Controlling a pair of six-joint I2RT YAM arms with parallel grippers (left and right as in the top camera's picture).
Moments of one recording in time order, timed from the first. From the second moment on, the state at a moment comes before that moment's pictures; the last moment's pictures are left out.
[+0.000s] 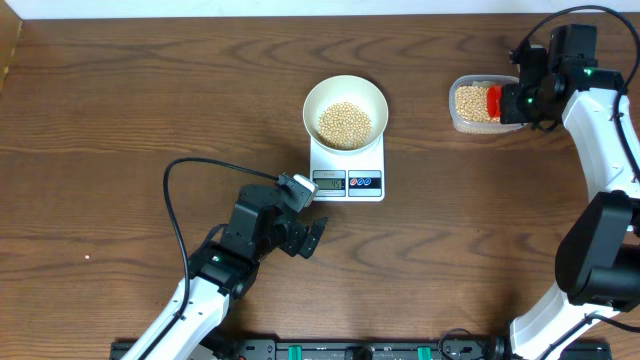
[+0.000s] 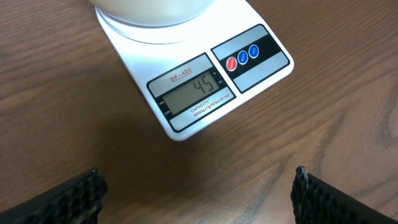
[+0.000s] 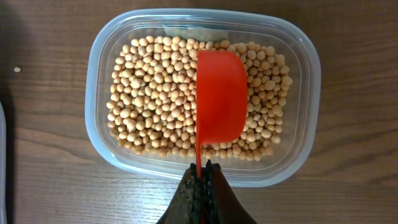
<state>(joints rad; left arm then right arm) -0.45 1.06 0.46 -0.16 0.17 0.08 -0.13 1.89 1.54 -0.79 -0.16 -0.16</state>
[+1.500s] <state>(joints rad) -0.45 1.06 0.46 -0.16 0.17 0.08 -0.17 1.89 1.54 -0.77 -0.44 -0.13</state>
